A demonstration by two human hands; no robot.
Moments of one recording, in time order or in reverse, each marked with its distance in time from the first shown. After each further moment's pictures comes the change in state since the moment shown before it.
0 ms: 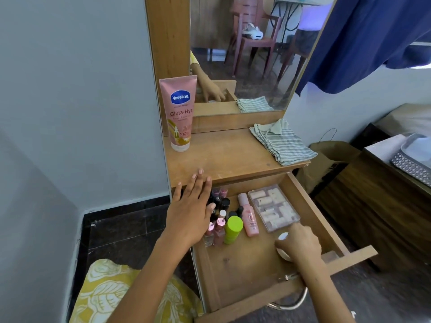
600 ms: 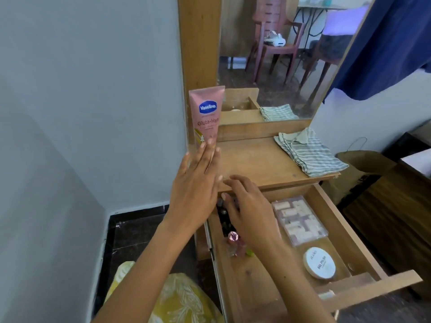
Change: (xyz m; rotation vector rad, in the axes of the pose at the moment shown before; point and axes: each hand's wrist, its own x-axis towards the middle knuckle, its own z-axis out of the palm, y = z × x) left_hand 0.007 -0.028 -0.060 0.034 0.438 0.048; right_hand -0.060 -0.137 -0.028 0.277 0.364 -0.941
